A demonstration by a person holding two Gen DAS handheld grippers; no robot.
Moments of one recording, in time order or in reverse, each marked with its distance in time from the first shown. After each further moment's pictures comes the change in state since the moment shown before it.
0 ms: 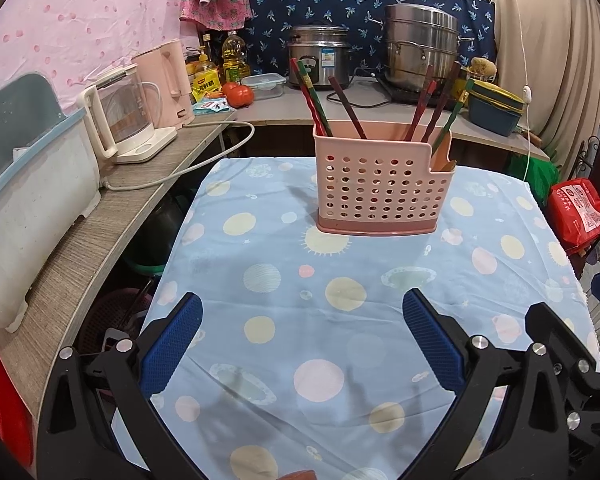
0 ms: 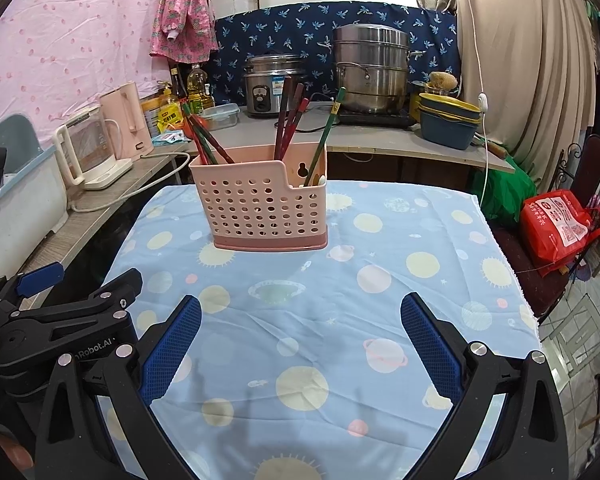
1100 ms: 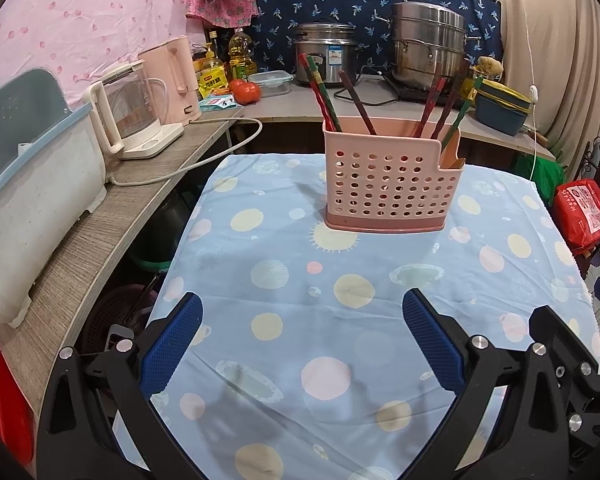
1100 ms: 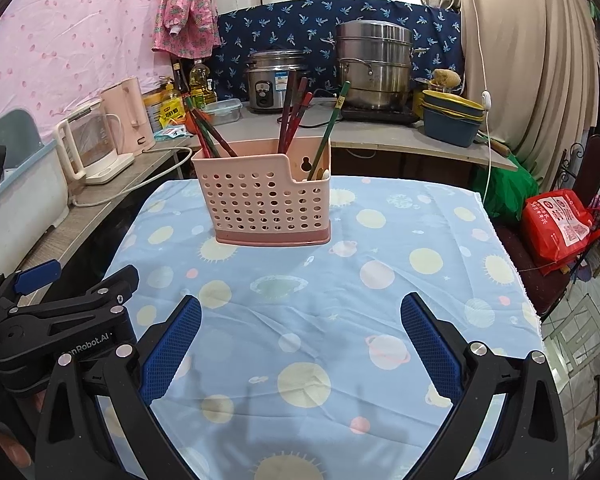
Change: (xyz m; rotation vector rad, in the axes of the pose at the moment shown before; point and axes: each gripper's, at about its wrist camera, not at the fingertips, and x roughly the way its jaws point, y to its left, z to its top) left arm 0.001 0.001 0.000 0.002 0.010 0.022; right arm 0.003 0.003 -0.005 -0.004 0.014 0.005
